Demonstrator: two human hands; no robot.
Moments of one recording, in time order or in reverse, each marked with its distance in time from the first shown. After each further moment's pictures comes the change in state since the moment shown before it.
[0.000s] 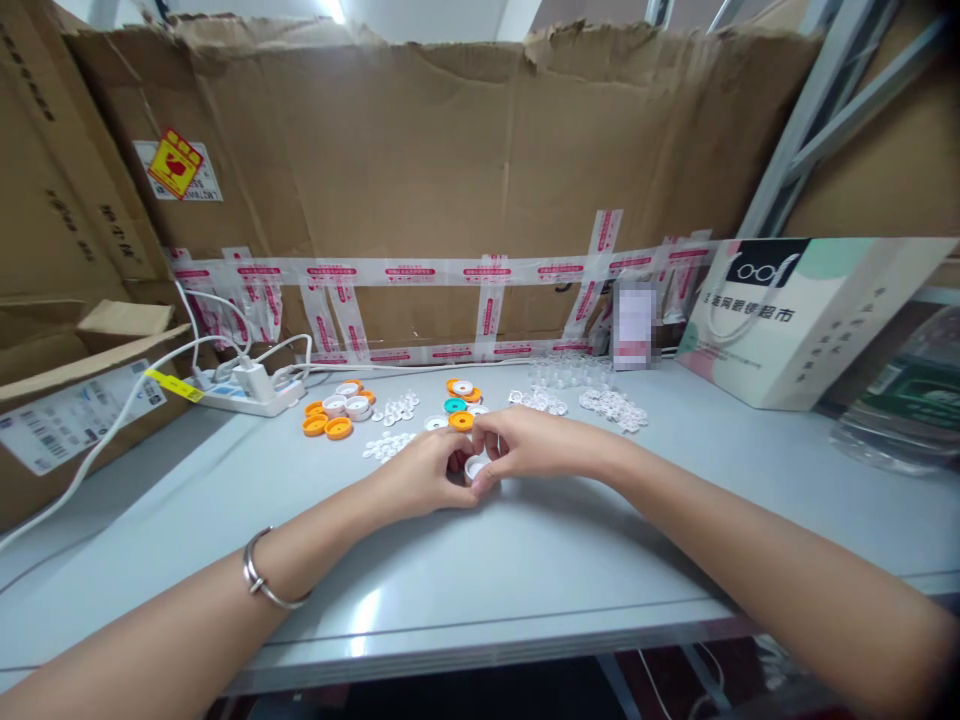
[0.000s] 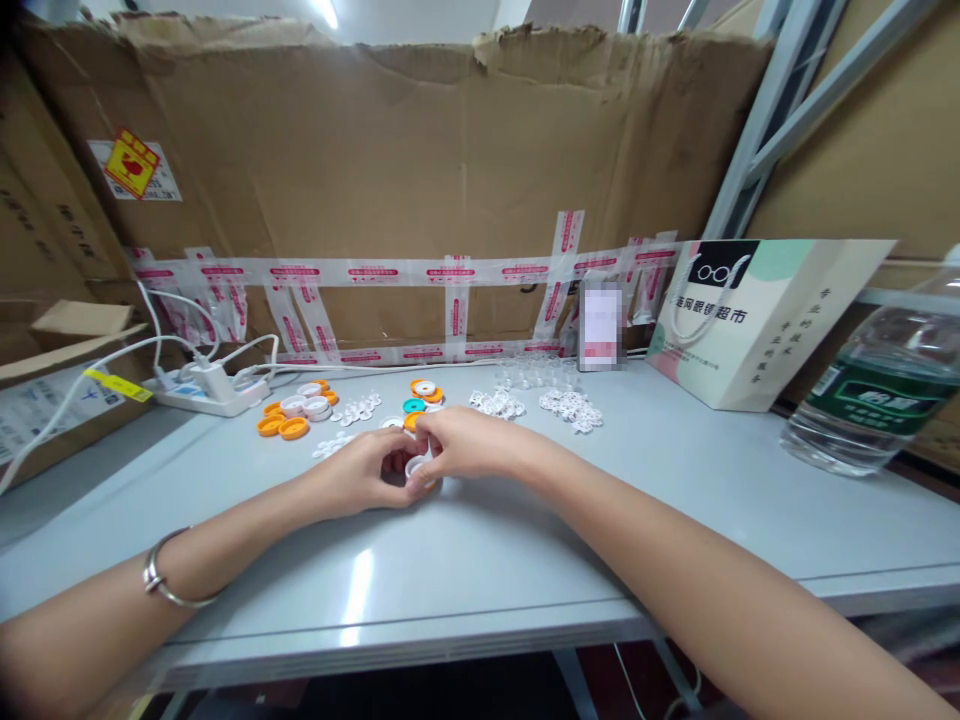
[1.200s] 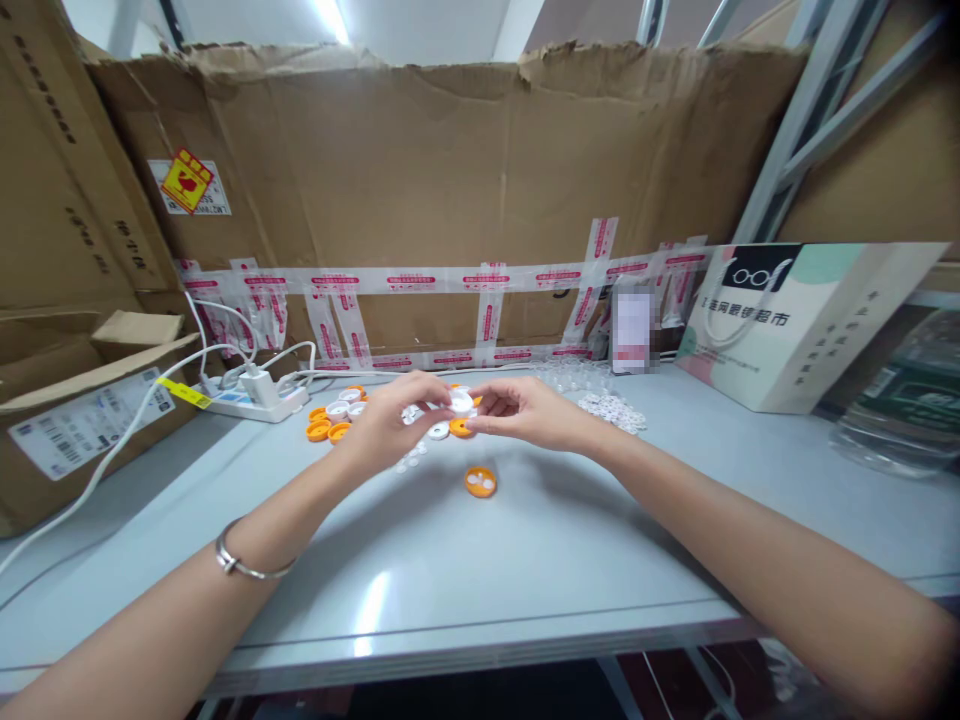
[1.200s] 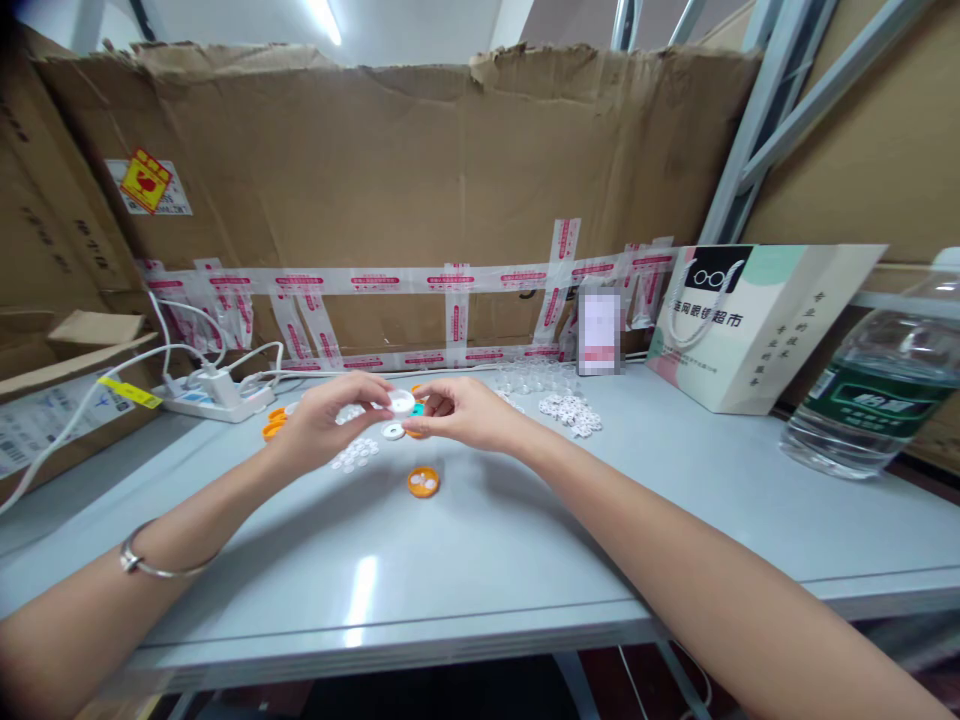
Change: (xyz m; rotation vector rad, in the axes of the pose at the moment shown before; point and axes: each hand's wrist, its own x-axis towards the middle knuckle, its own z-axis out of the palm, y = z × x) left_hand 0.005 -0.011 -0.047 0.105 0.470 0.318; right_hand 0.002 0.009 -0.011 0.479 0.274 -0.101
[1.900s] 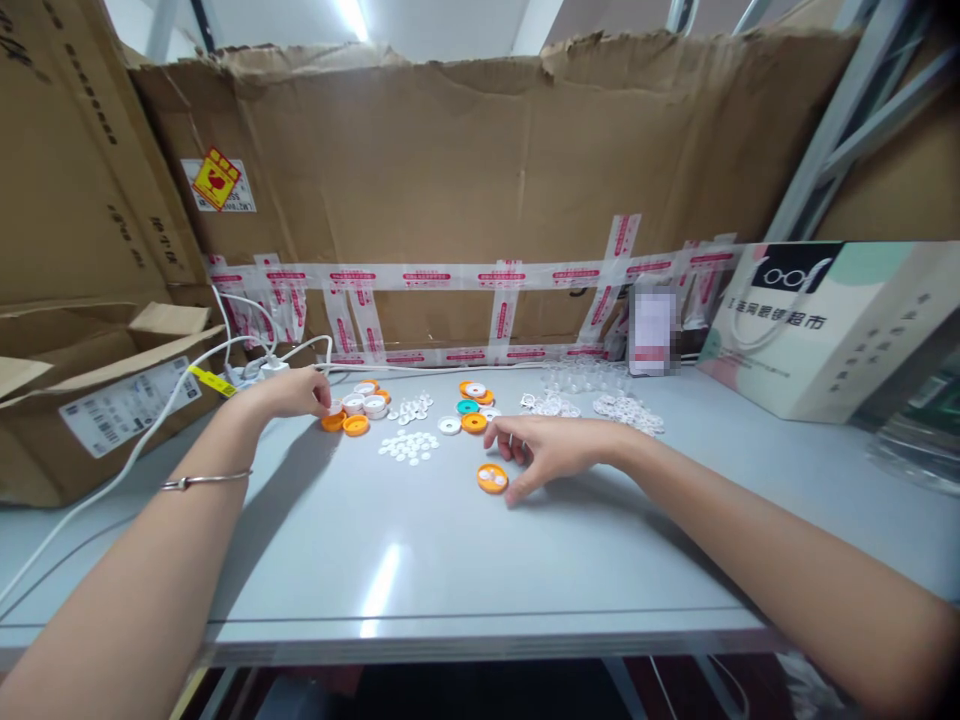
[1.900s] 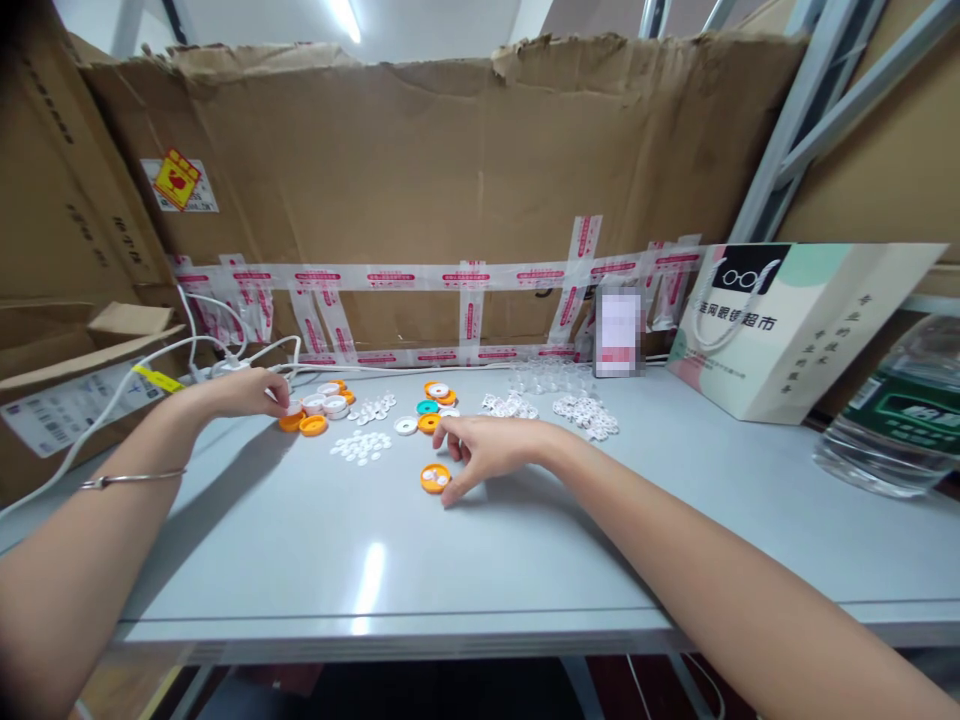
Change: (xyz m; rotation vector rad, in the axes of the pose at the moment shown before) left_hand -0.030 -0.111 -0.113 0.575 -0.667 -0.832; right_hand -0.004 0.012 -0.004 -0.387 -0.443 0.159
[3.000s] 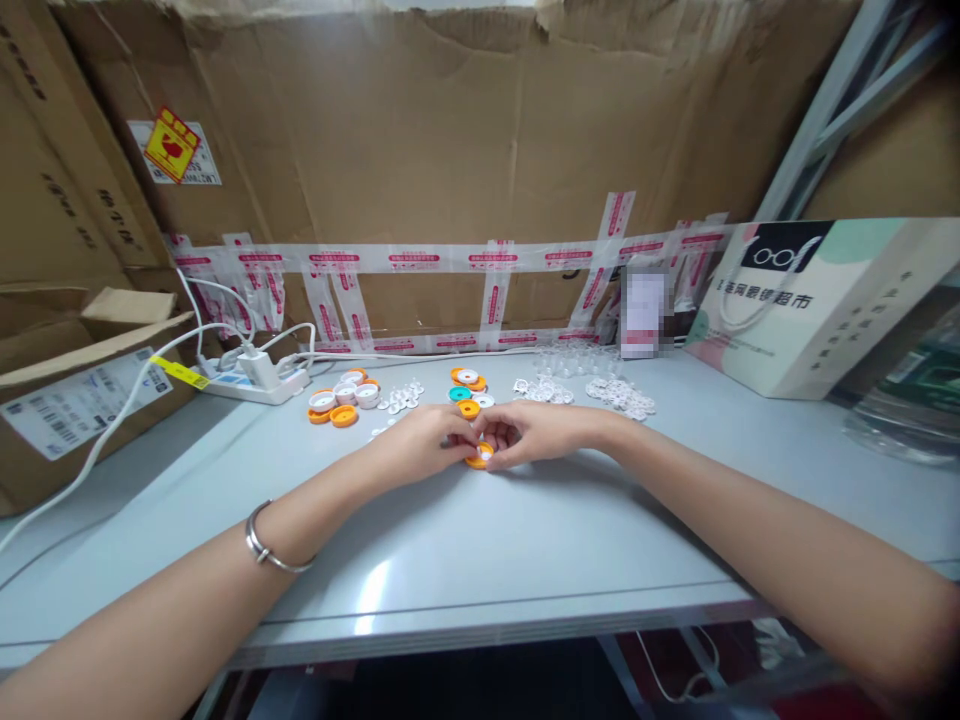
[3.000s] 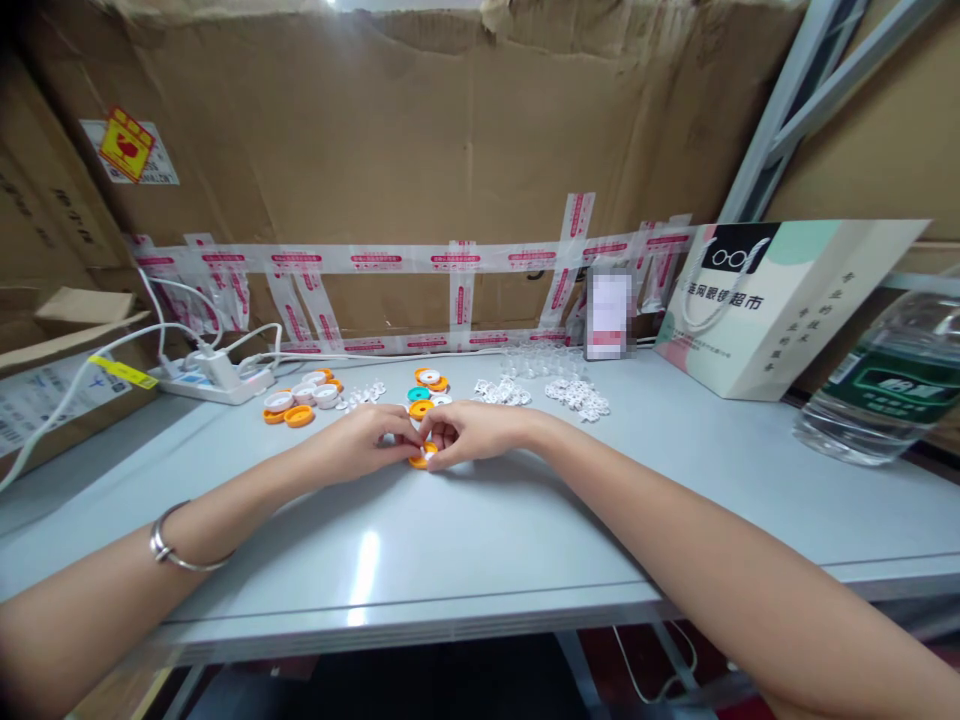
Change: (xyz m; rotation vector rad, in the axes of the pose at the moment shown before) left_hand -0.045 0.170 0.055 -0.310 0.169 0.774; right_hand 0.015 0.005 0.010 0.166 -0.015 -0.133
